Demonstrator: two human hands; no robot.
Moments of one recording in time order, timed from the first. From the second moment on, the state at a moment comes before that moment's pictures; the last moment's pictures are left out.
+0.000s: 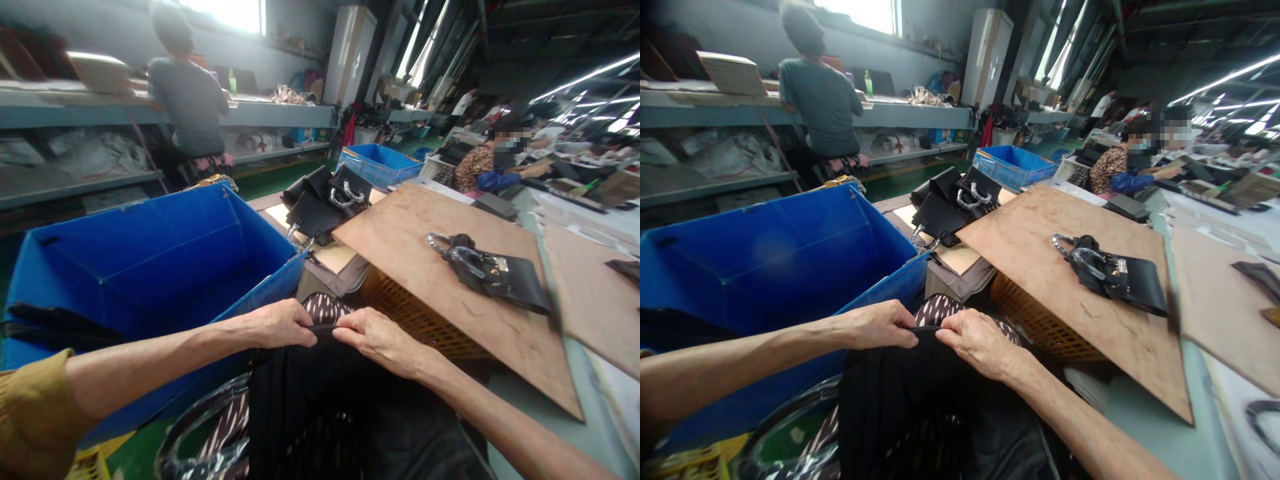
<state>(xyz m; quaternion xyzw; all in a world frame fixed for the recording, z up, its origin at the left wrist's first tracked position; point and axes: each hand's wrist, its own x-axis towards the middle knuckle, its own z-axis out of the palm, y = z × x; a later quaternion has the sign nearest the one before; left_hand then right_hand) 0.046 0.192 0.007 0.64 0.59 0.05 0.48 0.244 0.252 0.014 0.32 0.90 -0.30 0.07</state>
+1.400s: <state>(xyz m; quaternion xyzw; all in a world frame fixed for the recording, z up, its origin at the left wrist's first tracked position) 0.053 0.186 0.010 0.69 0.54 0.12 0.46 0.268 0.265 0.036 0.30 0.82 -0.48 0.08</state>
